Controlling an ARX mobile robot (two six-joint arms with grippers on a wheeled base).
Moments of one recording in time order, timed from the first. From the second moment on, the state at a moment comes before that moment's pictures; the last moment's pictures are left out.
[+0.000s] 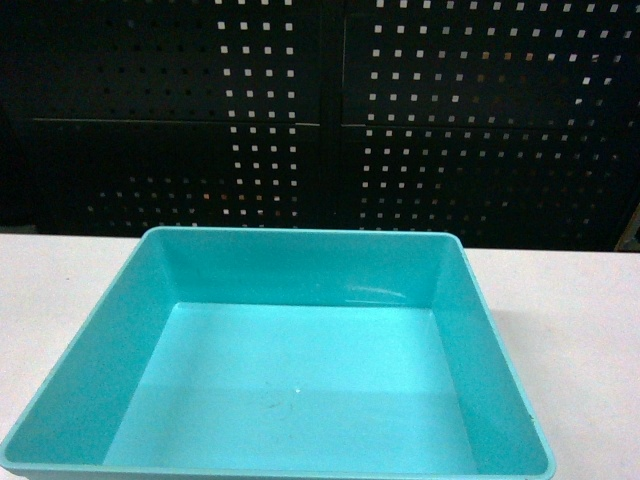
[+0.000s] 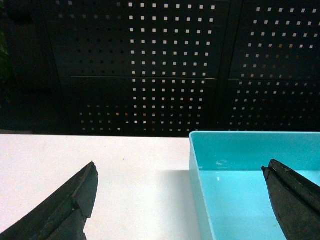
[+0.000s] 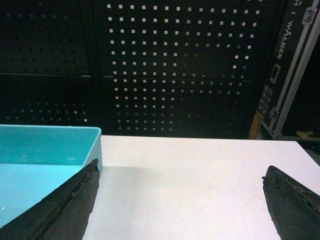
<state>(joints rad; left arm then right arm) 0.00 0.01 0.02 0.00 0.00 -0.01 0.00 0.00 0.01 0.00 0.00 0.00</state>
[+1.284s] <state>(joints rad) 0.00 0.01 0.02 0.00 0.00 -0.01 0.00 0.00 0.01 0.00 0.00 0.00</state>
